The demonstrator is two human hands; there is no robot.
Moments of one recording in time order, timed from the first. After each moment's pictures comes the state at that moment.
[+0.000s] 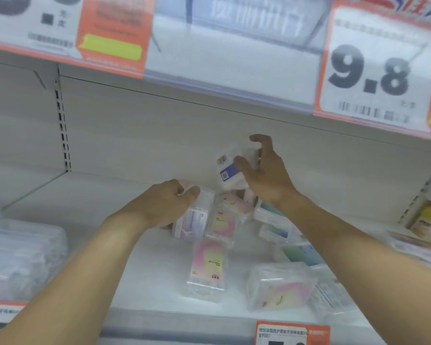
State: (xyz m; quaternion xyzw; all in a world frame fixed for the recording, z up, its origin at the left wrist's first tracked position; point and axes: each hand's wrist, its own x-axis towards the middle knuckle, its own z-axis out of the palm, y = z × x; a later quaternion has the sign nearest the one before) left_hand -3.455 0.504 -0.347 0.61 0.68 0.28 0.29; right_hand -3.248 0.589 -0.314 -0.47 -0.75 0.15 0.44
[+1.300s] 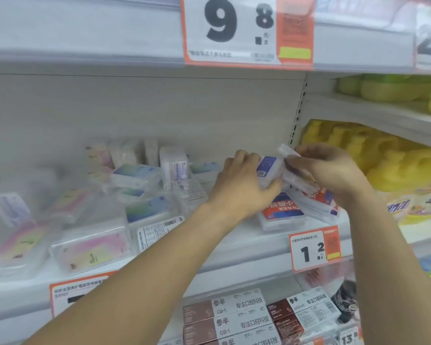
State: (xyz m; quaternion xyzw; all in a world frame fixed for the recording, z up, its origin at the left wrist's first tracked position) left_hand -3.049 0.498 -0.357 0.81 0.48 0.32 0.12; right_hand -2.870 0.482 -0.332 -0.65 -0.50 0.25 0.52
